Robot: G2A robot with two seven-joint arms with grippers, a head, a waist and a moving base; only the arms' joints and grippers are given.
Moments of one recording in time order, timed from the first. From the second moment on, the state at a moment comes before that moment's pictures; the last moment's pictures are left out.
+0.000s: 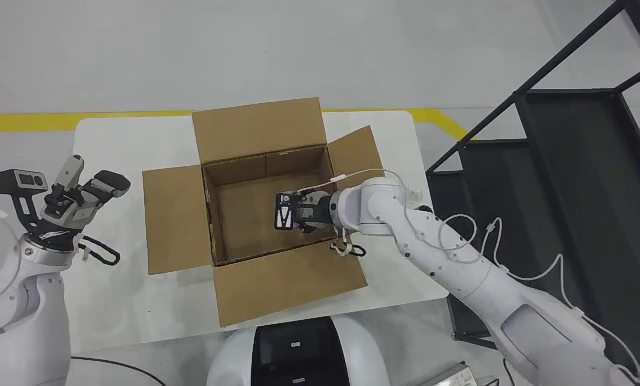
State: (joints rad) left arm 1.47 -1.14 -1.86 -1.58 -0.51 -0.35 -0.86; right arm -0.87 -1.15 0.71 -1.51 -1.30 -0.65 0.52
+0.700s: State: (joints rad) left arm 1.47 -1.14 -1.86 -1.58 -0.51 -0.35 -0.86; right arm -0.63 -1.38 0.43 -1.02 -1.18 -0.60 0.53
